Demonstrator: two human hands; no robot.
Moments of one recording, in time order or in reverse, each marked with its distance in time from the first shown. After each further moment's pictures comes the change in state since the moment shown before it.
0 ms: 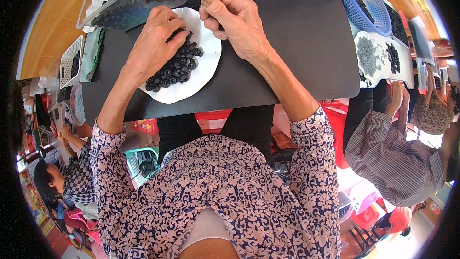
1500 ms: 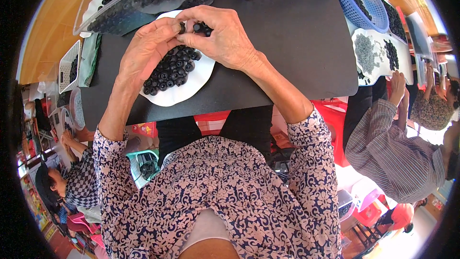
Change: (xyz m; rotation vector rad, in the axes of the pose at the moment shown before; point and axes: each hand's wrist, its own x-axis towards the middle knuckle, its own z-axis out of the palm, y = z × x) left_hand -0.002 -0.001 0.002 -1.491 -0.025 -0.611; right_hand -0.002 0.001 0.013 -0.734 -0.080 -0.298
